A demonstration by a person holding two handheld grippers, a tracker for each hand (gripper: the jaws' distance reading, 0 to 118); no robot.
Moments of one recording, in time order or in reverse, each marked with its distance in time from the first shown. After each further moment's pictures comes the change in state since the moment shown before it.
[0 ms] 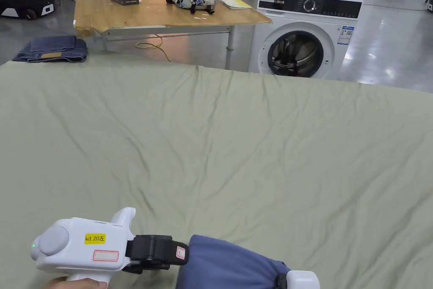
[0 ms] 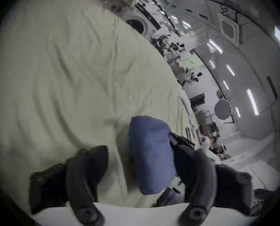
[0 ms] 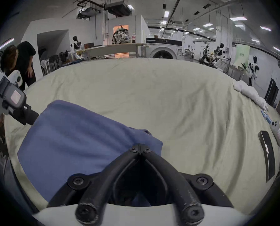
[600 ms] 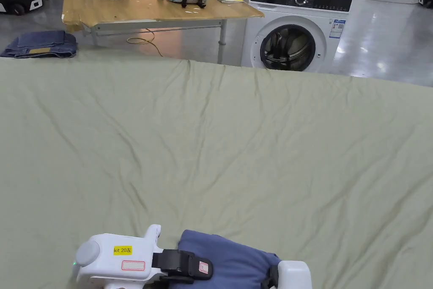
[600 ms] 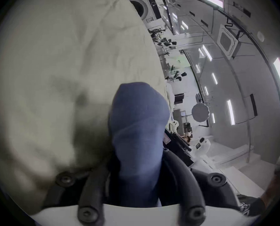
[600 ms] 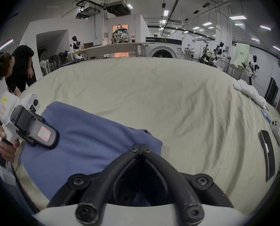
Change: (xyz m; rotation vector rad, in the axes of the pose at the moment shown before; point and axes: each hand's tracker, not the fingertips) left arm -0.024 -0.025 -0.079 -0.055 -0.205 0.148; right arm 0.001 0.001 -0.002 -0.010 -0.002 -0.005
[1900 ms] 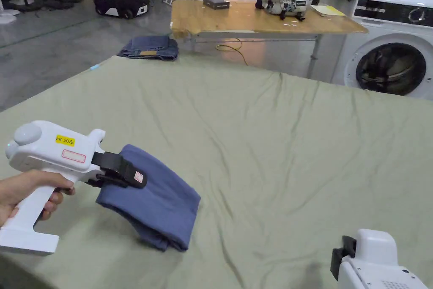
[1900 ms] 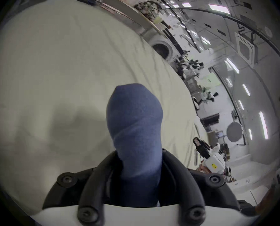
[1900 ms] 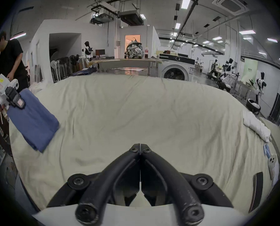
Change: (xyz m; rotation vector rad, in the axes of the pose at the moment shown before) left arm 0.045 0.081 0.337 0.277 0.444 -0.006; right arm -0.054 0.103 -0.006 0.104 0.064 0.091
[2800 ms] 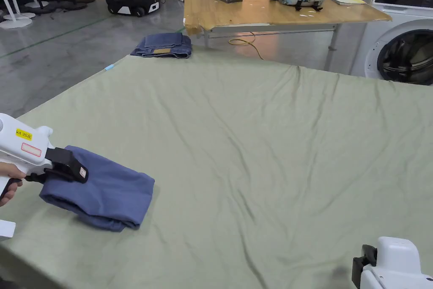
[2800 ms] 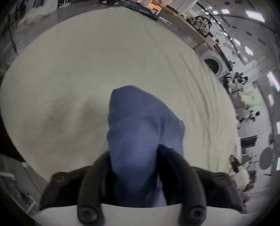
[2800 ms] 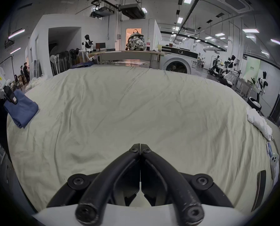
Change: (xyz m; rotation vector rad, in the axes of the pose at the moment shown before) left arm -0.075 0.036 0.070 0.051 0.462 0.107; right arm -0.007 -0.007 -0.022 -0.062 -0.001 0.012
